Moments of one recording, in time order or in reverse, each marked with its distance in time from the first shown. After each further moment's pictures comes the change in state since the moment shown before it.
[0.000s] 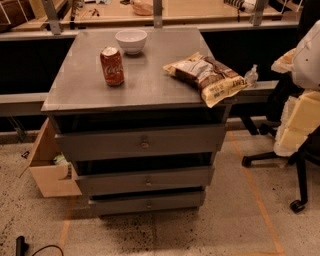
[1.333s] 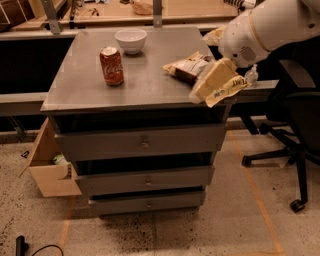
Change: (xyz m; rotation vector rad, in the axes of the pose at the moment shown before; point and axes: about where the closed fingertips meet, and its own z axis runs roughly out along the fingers) arm -0.145 -0.100 0.056 0.025 -0.560 -0.006
